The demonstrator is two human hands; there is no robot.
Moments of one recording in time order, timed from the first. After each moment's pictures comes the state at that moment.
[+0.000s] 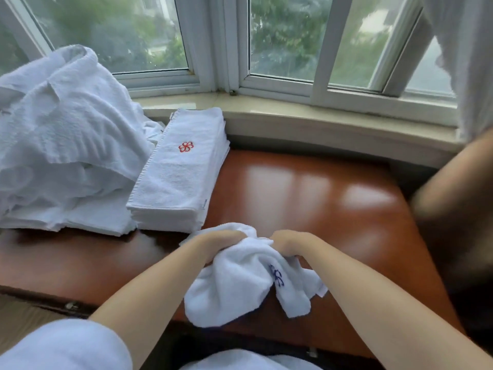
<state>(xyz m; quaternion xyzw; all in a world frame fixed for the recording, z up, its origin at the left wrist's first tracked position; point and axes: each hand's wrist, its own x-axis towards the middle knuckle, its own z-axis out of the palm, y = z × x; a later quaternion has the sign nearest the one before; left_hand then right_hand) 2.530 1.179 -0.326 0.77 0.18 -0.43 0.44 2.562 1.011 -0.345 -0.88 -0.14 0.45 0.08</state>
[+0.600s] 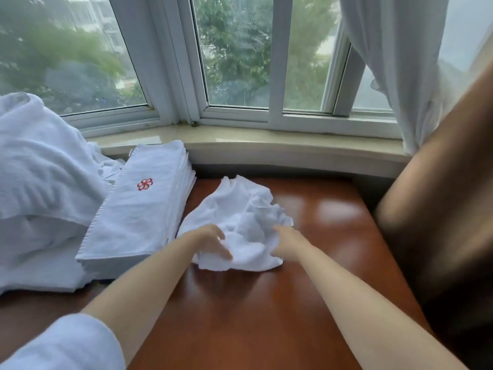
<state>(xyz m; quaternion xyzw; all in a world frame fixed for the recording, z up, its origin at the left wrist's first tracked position) 2.622 1.140 -0.303 0.94 0.04 -0.32 0.14 2.610 0.922 -0.340 -0.96 -0.03 0.19 0.21</state>
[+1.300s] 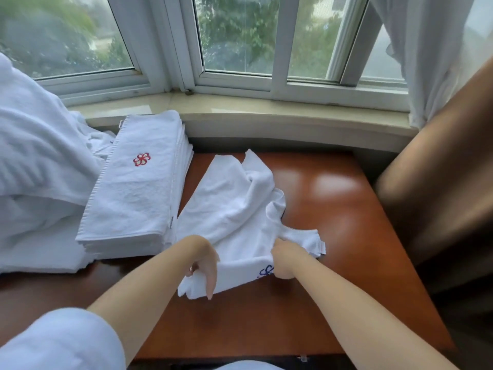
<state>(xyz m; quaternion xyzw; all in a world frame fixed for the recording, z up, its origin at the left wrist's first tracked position) 2.594 1.165 -0.358 0.80 -0.03 -0.60 -0.06 2.560 0.961 -0.382 -0.94 -0.14 0.32 -0.06</state>
